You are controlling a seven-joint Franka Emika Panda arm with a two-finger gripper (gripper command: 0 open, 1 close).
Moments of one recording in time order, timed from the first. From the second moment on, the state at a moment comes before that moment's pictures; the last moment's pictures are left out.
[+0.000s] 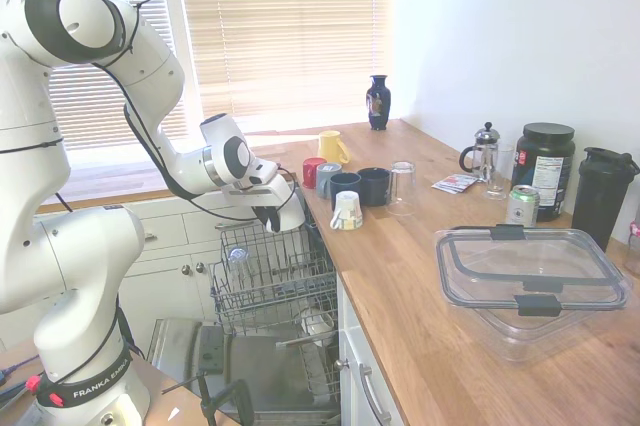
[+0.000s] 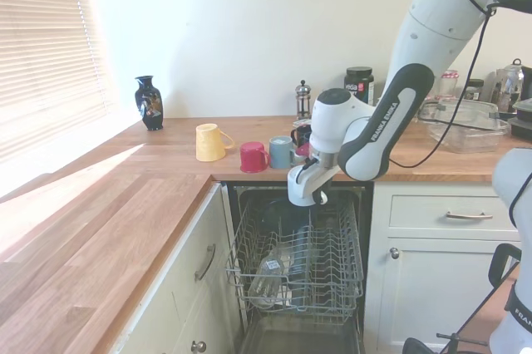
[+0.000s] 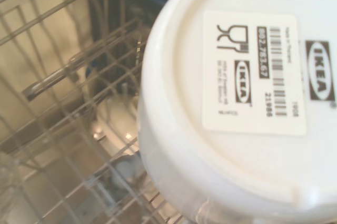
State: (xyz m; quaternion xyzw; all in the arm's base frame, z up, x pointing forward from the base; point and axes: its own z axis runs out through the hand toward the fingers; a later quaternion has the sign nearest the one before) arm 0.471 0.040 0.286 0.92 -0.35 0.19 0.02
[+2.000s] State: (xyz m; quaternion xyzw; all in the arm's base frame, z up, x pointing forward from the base) arm 0.383 -0.110 0.355 0.86 -0.49 0.16 -0.02
